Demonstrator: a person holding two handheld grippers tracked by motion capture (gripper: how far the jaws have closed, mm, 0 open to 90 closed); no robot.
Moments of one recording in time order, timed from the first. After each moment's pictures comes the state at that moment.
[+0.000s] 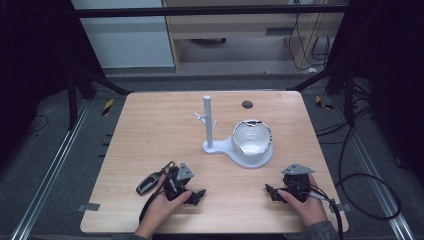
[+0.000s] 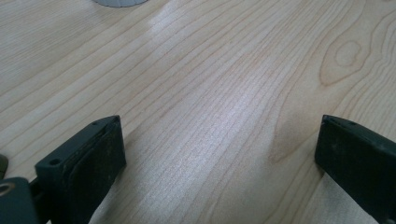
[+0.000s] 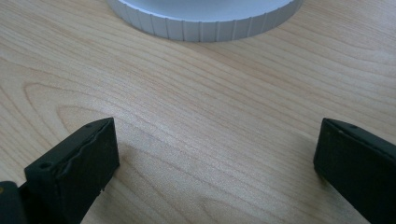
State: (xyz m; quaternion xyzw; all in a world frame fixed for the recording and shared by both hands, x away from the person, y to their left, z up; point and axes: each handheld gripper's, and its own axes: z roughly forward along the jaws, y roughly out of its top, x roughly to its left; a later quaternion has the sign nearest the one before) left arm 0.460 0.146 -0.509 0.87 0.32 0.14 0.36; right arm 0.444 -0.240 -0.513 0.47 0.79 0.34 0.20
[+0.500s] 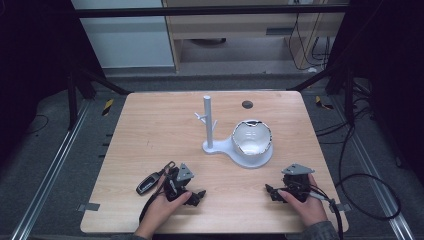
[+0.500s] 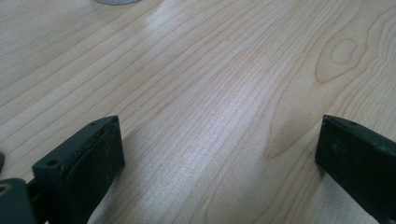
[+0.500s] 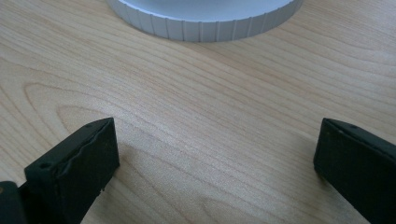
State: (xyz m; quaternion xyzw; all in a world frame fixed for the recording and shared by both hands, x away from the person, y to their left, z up) left arm 0.457 0.145 -0.509 0.87 0.32 0.14 0.35; right arm 0.444 -0.240 -0.513 0.47 0.79 0.34 0.20
